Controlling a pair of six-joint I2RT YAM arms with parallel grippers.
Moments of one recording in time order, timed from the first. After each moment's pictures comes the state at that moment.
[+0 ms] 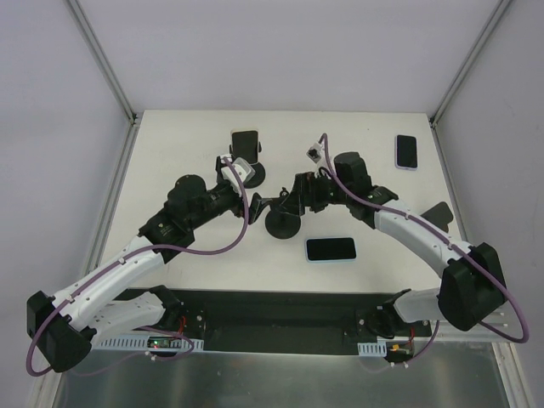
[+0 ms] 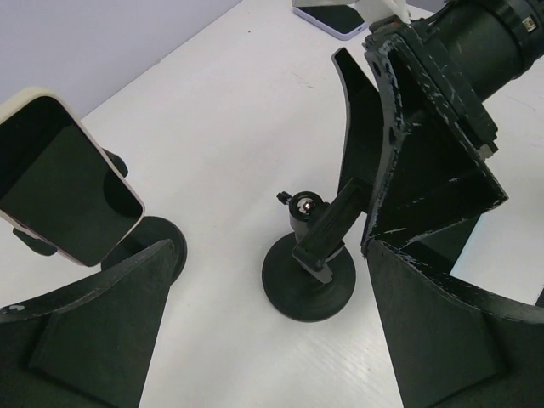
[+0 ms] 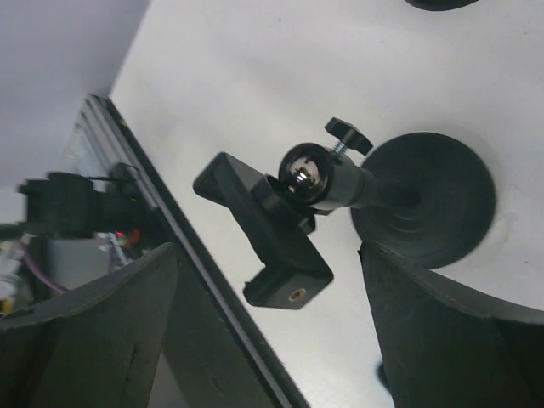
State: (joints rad) left arm -0.71 0.95 0.81 -0.02 0.15 0.11; right arm 0.59 1.35 0.98 -0.21 -0.54 0.33
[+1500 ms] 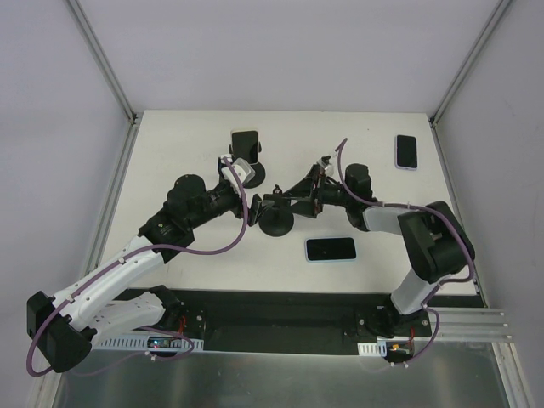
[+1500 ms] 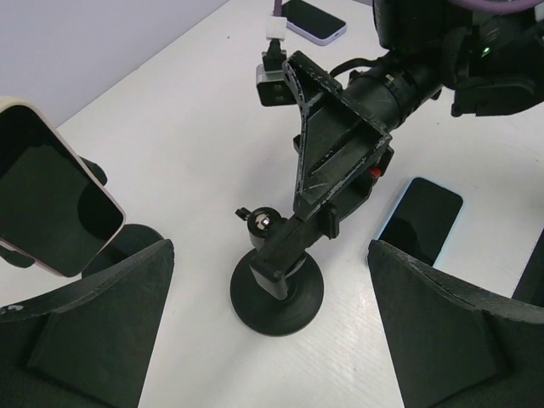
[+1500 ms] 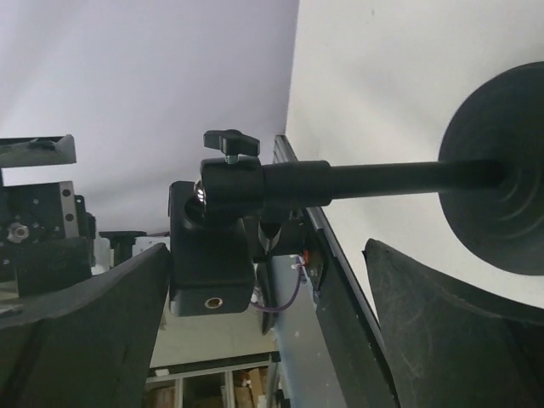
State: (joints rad) left arm -0.70 0.95 0.81 -0.01 0.21 0.08; right arm 0.41 1.72 0.72 0.81 -0.95 1.27
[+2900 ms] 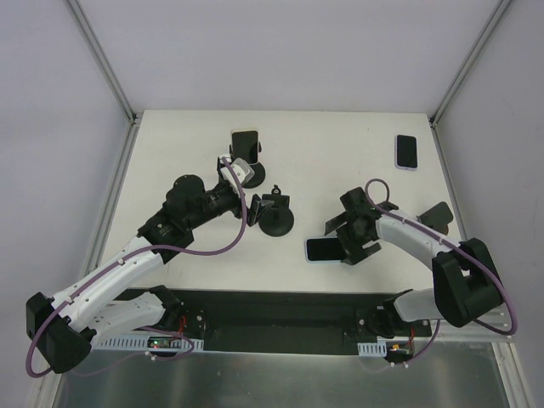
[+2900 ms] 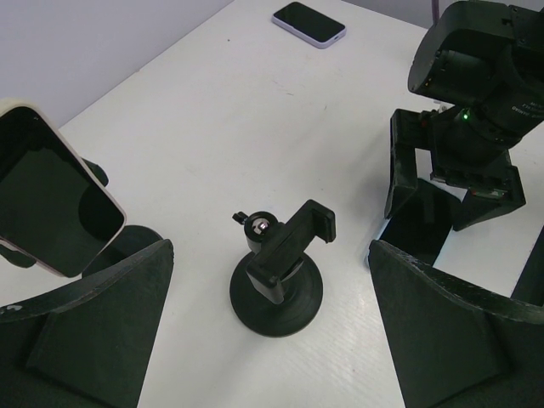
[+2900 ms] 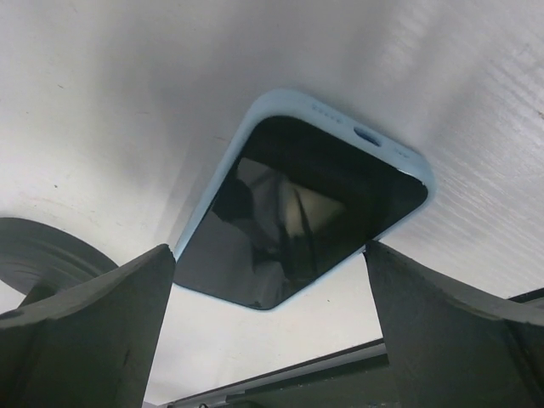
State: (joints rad) left arm -0.70 0.94 0.81 -0.01 0.21 0.08; right arm 0.49 1.37 0.74 -0.71 0.03 1.48
